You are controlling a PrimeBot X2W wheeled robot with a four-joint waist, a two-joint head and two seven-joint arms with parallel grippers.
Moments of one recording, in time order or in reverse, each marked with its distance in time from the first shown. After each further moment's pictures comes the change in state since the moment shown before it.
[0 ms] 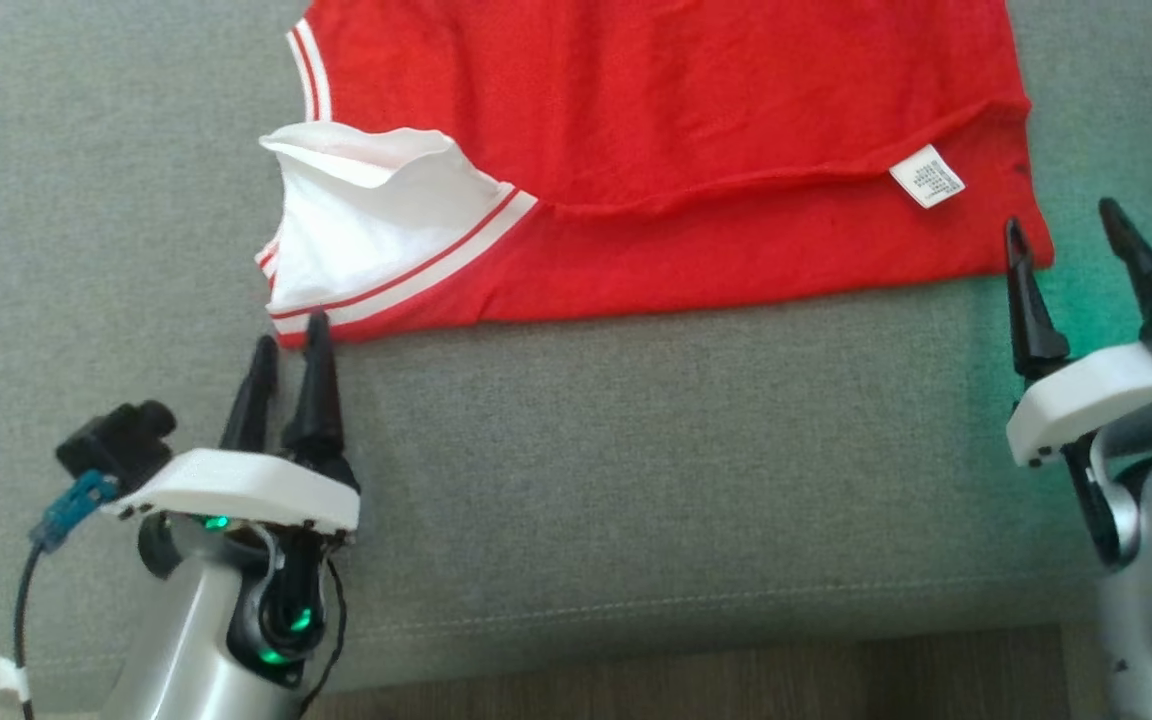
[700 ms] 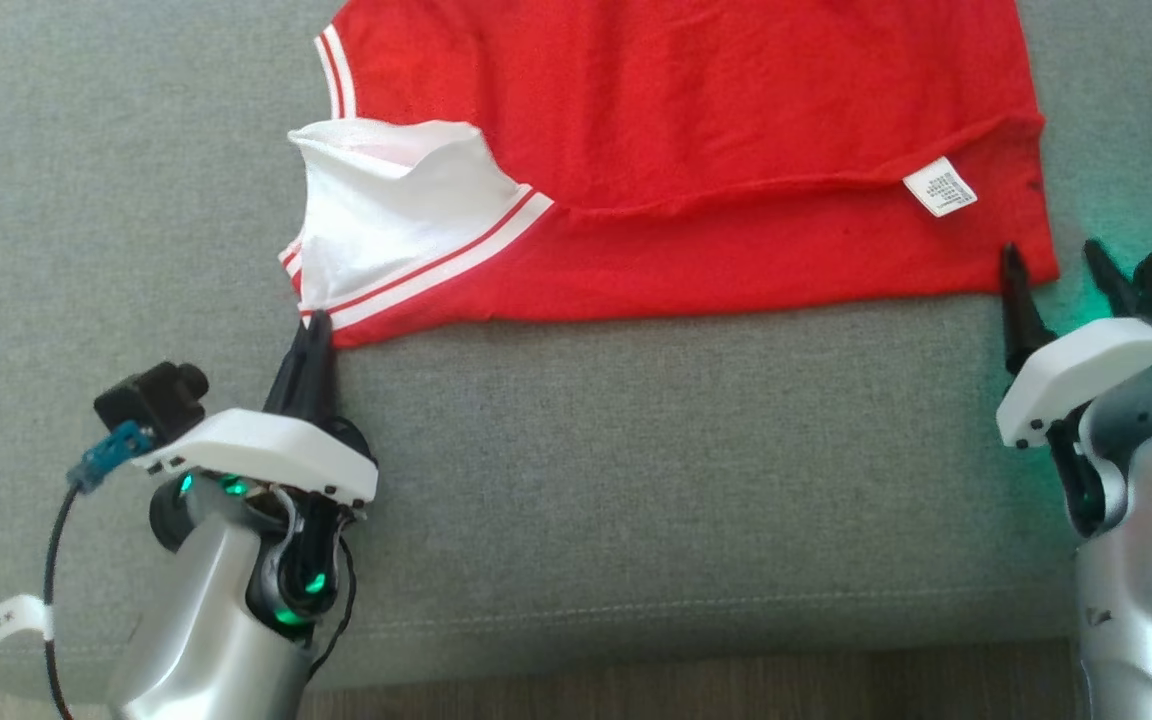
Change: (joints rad) left arm -0.108 -0.005 -0.053 0.160 0.025 0.021 0.048; right arm -0.105 0.055 -0.094 0.231 0.066 0.000 0.091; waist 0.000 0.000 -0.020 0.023
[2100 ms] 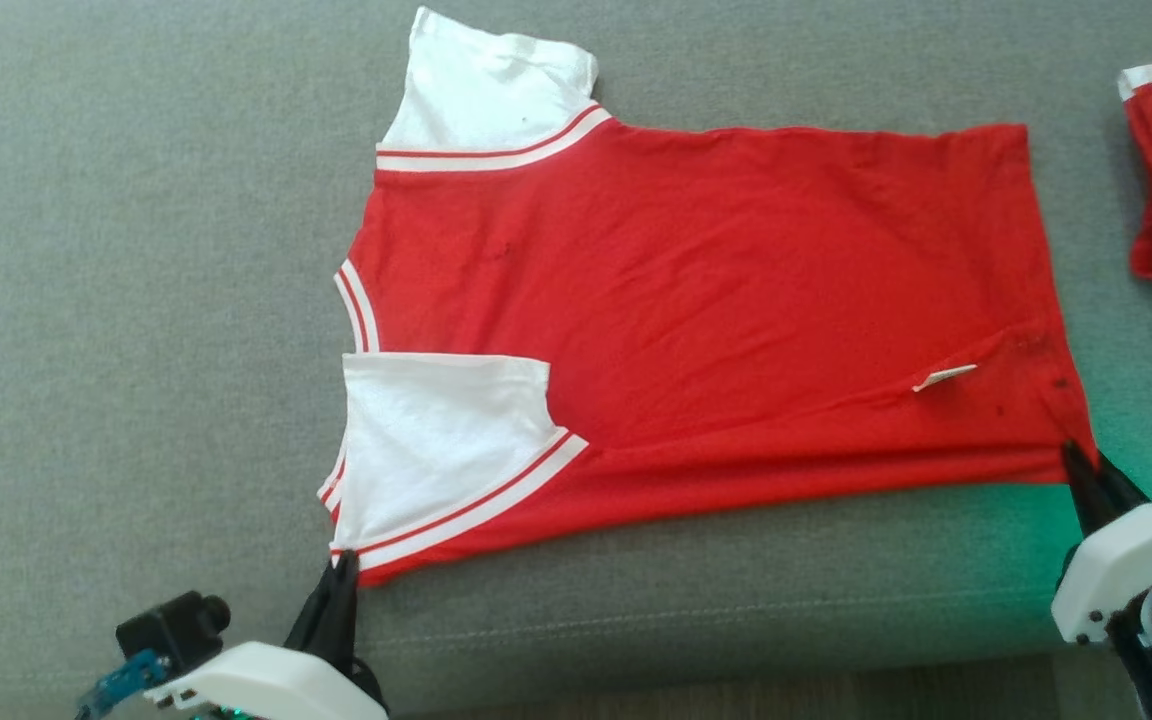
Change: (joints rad) left arm 0.492 0.077 -0.037 -0.405 -0.020 0.149 0.114; right arm 0.405 -0.069 0.002 -0.317 0.175 0.000 0.216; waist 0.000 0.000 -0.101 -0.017
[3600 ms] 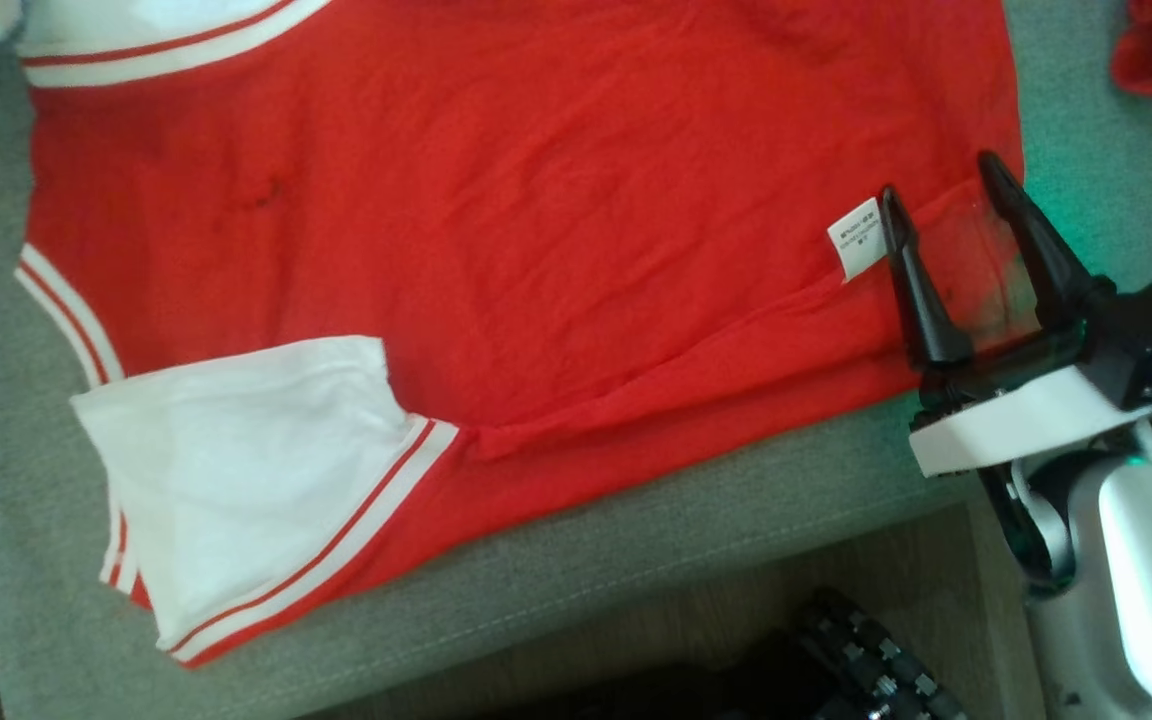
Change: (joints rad) left arm -1.304 0.324 -0.090 0.560 0.139 -0.266 0.619; right arm -0.259 0.029 0.298 -0.117 -0.081 0.000 -0.385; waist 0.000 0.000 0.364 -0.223
